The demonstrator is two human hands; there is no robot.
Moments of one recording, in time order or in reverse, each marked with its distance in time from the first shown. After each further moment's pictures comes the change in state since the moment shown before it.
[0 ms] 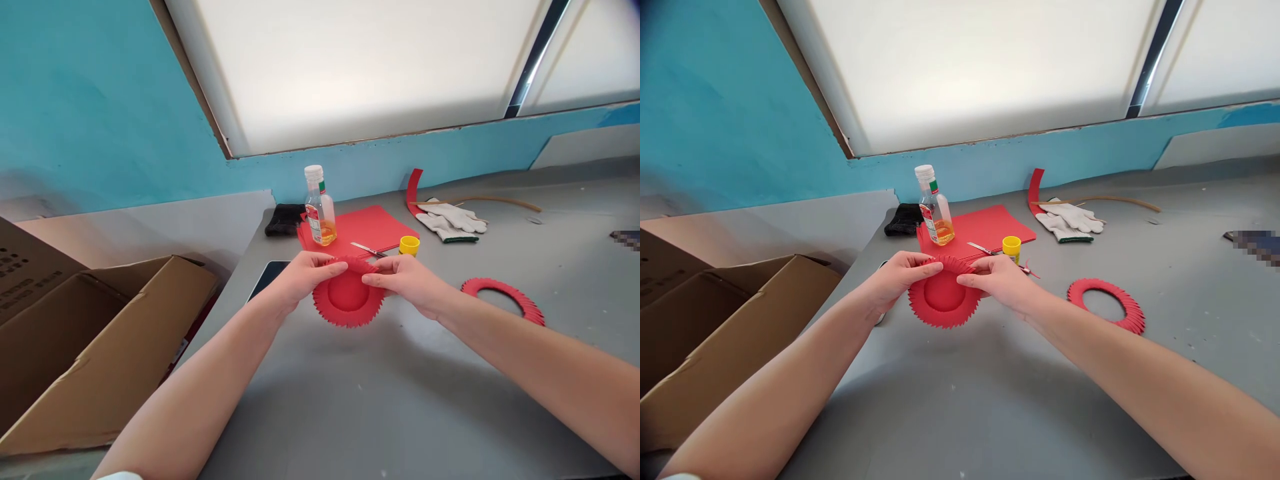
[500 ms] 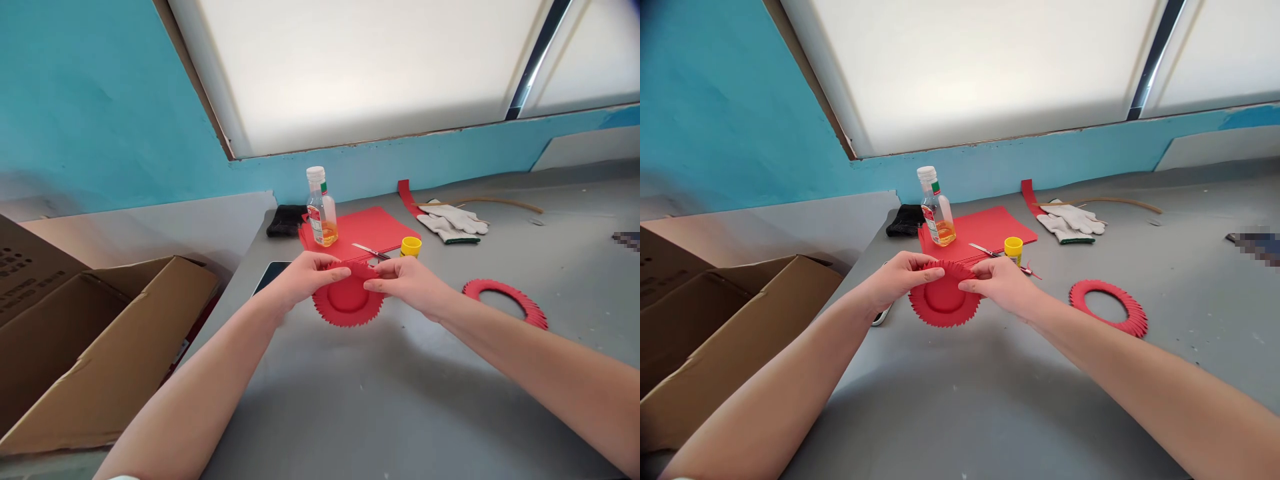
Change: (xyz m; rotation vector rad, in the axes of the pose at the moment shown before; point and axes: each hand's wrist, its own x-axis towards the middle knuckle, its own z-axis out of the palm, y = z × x) left_hand -0.001 0.002 -0.004 0.152 -0.032 0.048; right_hand -0.004 0.000 0.003 -0.134 -0.006 -0.084
